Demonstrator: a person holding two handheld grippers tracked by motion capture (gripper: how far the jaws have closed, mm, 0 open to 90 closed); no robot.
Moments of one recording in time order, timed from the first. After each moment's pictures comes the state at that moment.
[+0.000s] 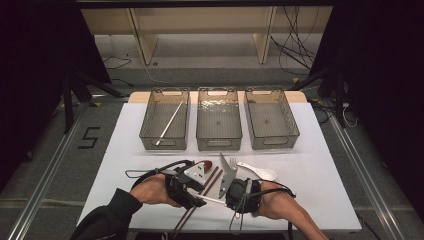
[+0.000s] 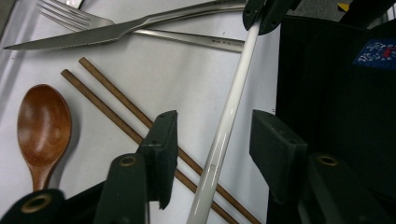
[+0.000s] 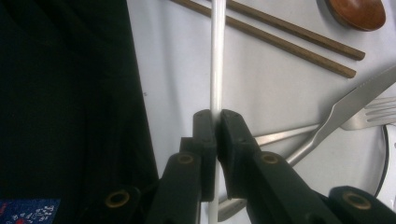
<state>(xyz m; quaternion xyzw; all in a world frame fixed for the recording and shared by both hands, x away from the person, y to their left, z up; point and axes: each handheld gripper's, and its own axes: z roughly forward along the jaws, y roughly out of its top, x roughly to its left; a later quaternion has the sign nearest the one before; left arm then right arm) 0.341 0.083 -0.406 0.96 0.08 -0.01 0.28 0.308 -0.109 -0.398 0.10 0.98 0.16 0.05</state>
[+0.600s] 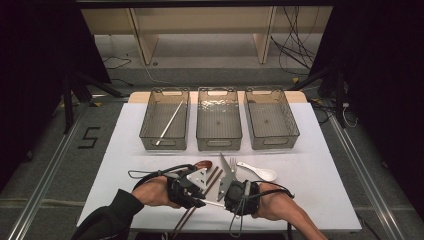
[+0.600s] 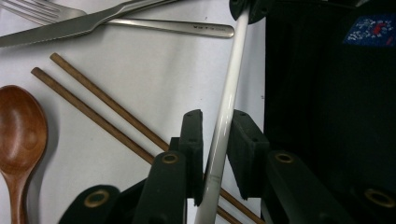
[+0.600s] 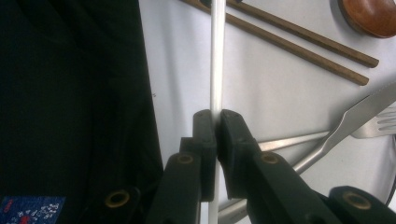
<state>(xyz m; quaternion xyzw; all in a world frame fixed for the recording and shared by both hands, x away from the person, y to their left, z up) 0.337 0.080 -0.412 0.96 0.04 -0.03 0.26 0.306 -0.107 -0.400 0.08 0.98 0.16 0.04</state>
